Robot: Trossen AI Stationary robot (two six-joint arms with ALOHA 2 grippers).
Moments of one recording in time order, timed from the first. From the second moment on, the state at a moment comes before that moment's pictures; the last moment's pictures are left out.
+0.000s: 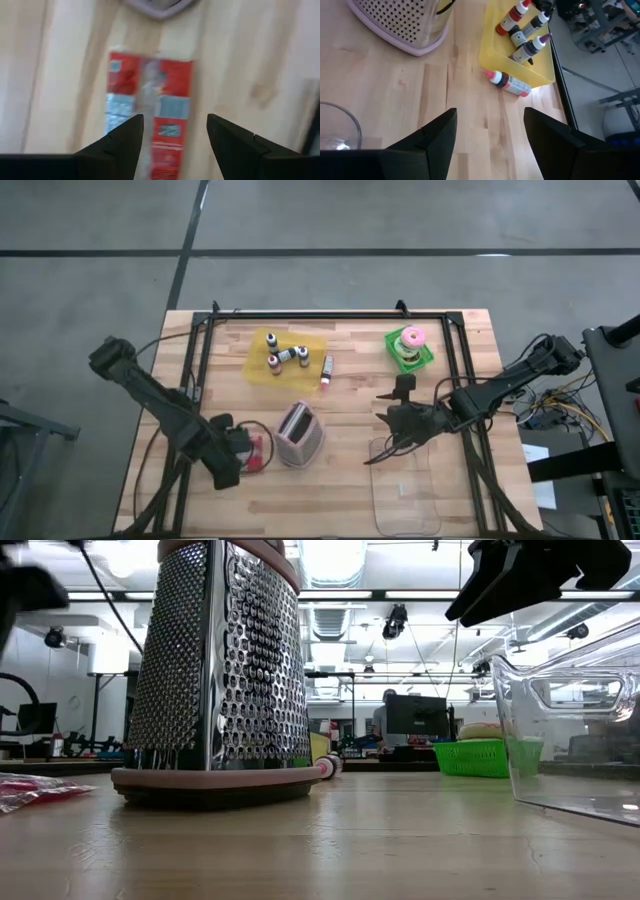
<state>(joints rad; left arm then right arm) -0.71 1.35 1.00 -1.04 -0.12 -0.94 0.46 1.21 0.86 -0.53 0.70 0.05</state>
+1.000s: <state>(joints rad) -0.62 1.21 0.47 -0.64 0.03 -0.92 0.46 1.21 0.86 -0.53 0.67 0.02</state>
